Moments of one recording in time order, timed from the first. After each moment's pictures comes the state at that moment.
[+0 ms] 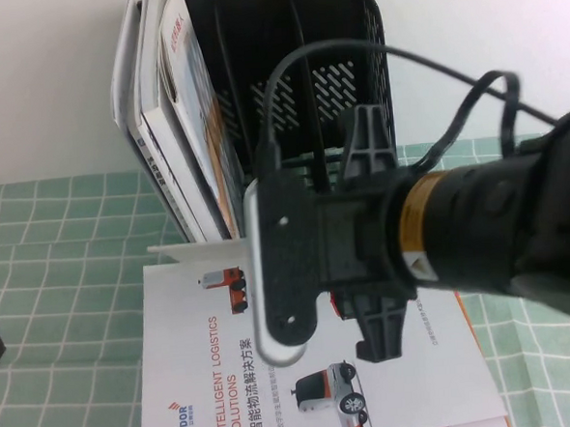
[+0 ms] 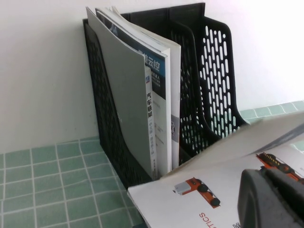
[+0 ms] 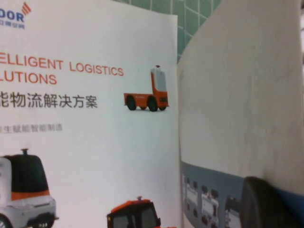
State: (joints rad) right arm 1.01 1.45 -1.24 -0.45 0.63 -0.52; left arm -0.30 0.33 -0.50 -0.33 0.44 0.17
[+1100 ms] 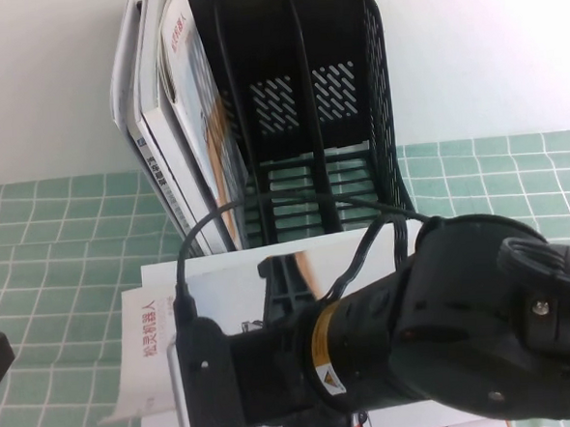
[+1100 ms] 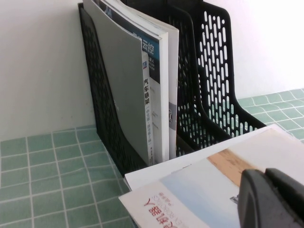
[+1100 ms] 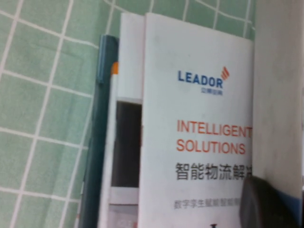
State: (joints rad) right arm 1.11 1.60 -1.24 -0.13 0.67 -0.67; left arm -0.30 0.33 -0.49 -0.33 0.47 0.17
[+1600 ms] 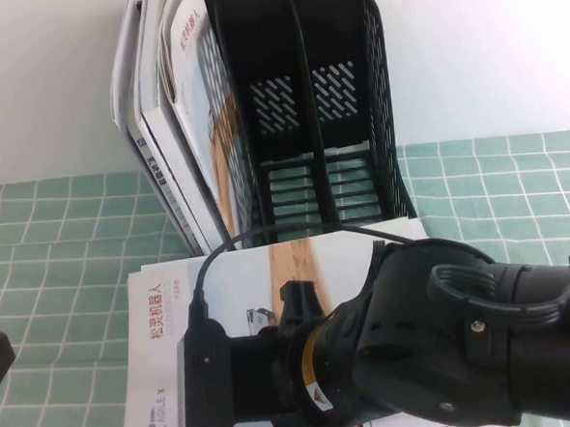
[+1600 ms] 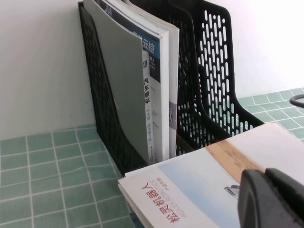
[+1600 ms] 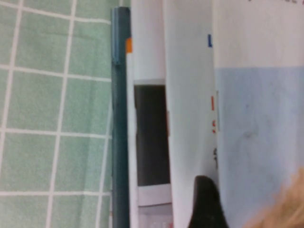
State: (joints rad) right arm 1.11 1.66 -1.24 -0.13 0.72 -0.48; left arm -0.30 0.33 -0.49 -0.33 0.47 0.17
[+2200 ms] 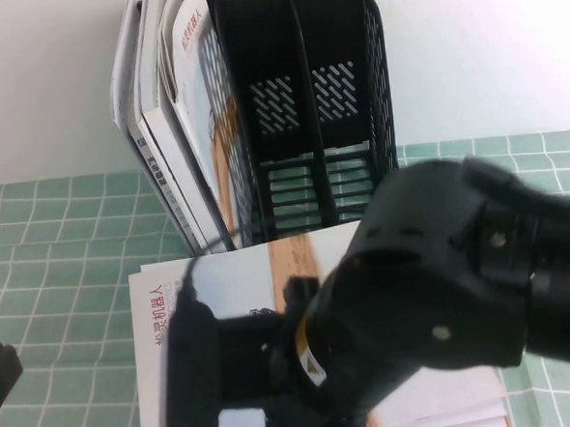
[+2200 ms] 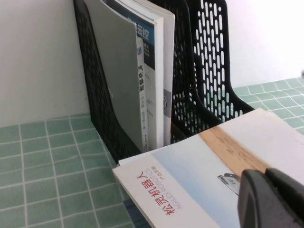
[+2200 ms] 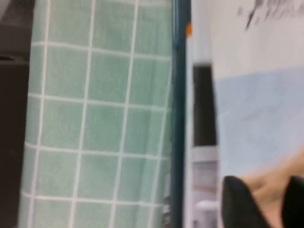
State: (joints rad) right arm 1.11 1.66 -1.42 0.01 1.05 -0.53; left arm -0.30 0.33 -0.49 -0.33 0.51 0.17
